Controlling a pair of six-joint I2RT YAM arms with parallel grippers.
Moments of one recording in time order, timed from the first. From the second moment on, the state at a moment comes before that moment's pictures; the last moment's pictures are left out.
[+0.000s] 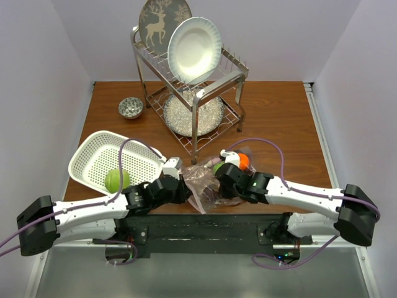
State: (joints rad) left arm -1.10 0.99 0.43 -0.09 -0.26 -0.91; right arm 1.07 1.19 0.71 -0.50 0.32 0.79
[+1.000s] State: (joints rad) left arm -1.15 1.25 0.35 0.33 -0.27 -0.85; right arm 1.07 1.38 0.72 -0.39 0.32 0.79
